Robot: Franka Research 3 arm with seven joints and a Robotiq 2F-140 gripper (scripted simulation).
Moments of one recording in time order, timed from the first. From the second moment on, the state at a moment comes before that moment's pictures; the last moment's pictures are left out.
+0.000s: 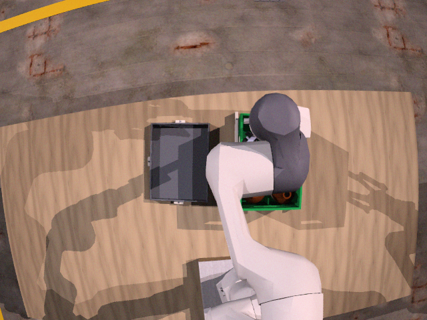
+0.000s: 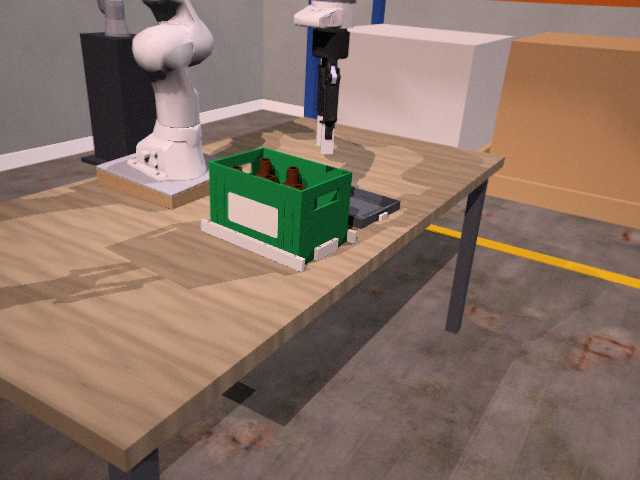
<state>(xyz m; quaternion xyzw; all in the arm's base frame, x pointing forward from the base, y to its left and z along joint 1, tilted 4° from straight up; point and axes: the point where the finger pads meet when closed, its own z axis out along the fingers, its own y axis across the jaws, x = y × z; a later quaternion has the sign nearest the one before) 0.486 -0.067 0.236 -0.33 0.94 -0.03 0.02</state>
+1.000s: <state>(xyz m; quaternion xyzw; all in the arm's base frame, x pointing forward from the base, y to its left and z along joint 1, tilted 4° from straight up) 0.485 -0.067 0.233 -0.33 0.94 -0.03 0.02</state>
